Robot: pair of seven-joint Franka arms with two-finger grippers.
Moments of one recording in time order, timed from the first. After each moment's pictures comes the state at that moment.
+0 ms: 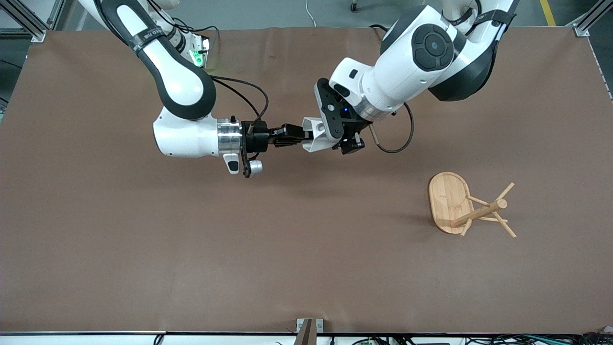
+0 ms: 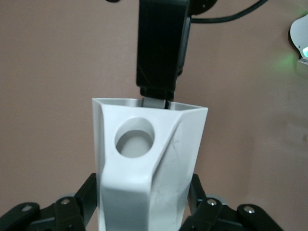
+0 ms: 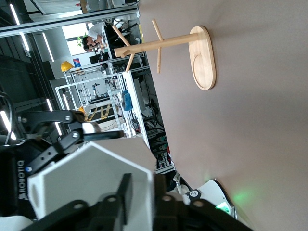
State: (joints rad) left arm -0.40 0.29 -0.27 -1.52 -0.30 1.93 0.73; right arm 0.04 0.38 0.57 -1.81 1.39 2.20 -0.25
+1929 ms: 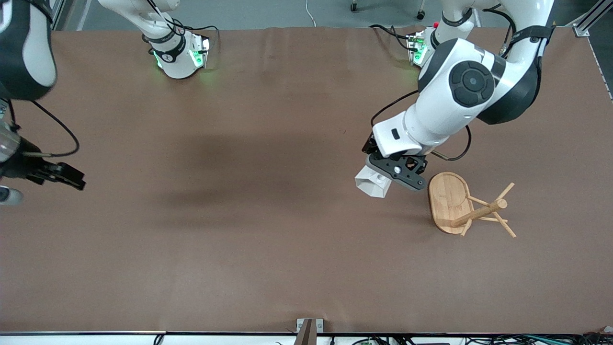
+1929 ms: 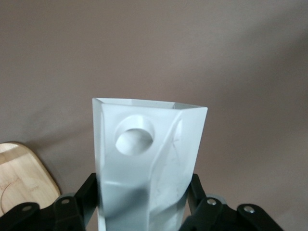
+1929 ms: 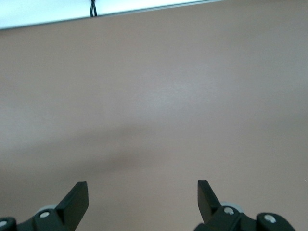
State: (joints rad) left arm -0.25 0.32 -0.25 -1.53 -0.08 1.91 0.02; right arm -0.04 0.16 0.03 -1.48 -0.07 1.74 0.16
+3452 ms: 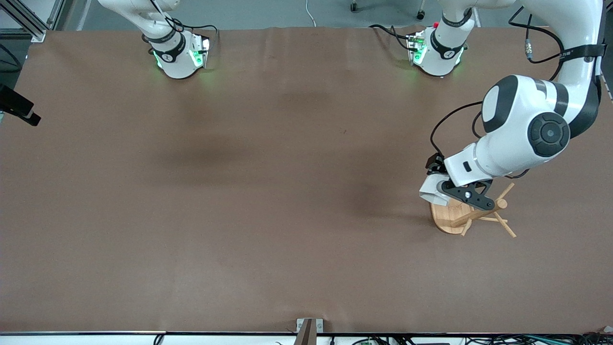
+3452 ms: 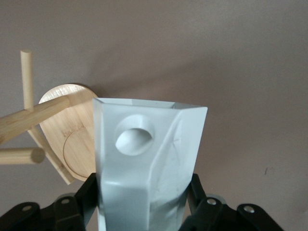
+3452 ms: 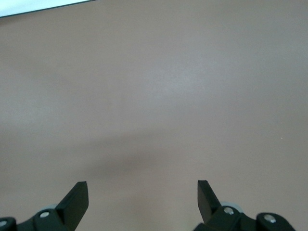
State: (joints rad) left arm -0.13 0.27 -0.10 -1.71 -0.08 1.88 0.22; right arm -0.04 -0.02 -0.04 -1.46 0.00 1.50 0.09
